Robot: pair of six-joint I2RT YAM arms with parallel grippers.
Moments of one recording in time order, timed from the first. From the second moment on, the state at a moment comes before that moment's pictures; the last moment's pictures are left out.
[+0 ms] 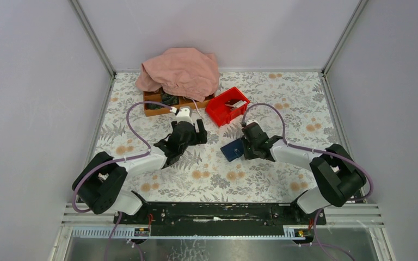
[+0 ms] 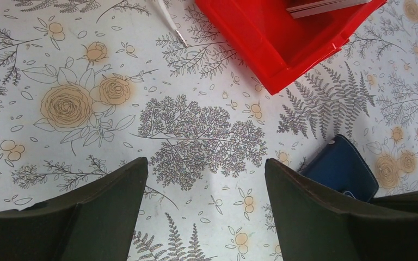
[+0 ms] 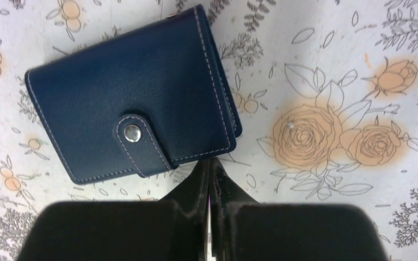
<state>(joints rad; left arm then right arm) -0.67 1.43 0.63 0.27 -0.32 -0.55 0.64 1.49 0.70 -0.23 0.11 0.37</state>
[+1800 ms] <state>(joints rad) -0.67 1.45 0.64 0.26 -0.26 -0.54 0.62 1.71 1.01 -0.17 0.02 0.33</state>
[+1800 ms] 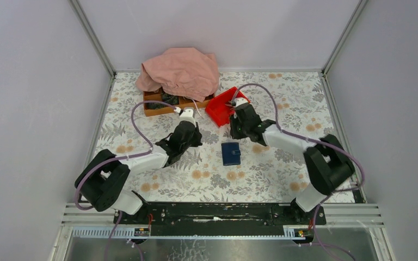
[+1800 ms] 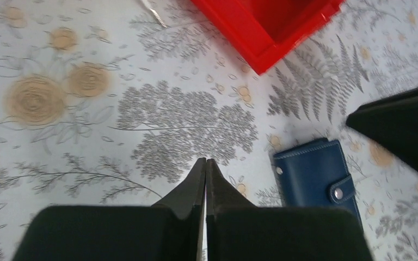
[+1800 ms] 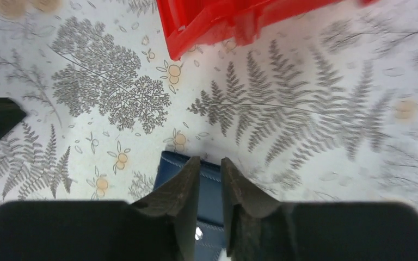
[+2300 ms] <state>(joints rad) -0.71 1.61 0.69 0.36 0.10 -0.53 0.72 1.40 0.75 -0.10 0.52 0.22</state>
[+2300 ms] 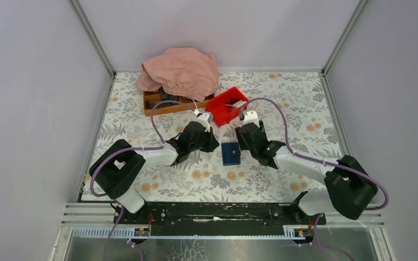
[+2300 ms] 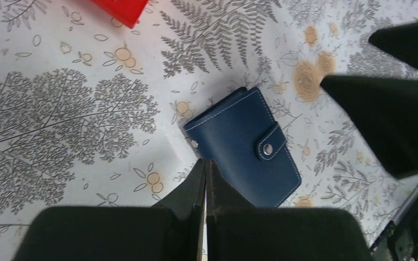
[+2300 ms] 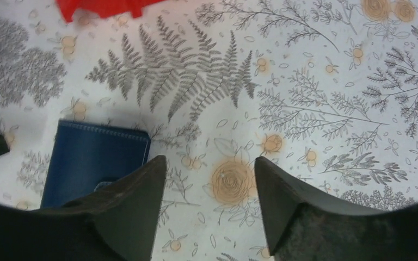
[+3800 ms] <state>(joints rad) -0.71 1.73 0.74 0.36 0.08 -0.59 0.77 1.46 0.64 0.05 0.07 0.25</state>
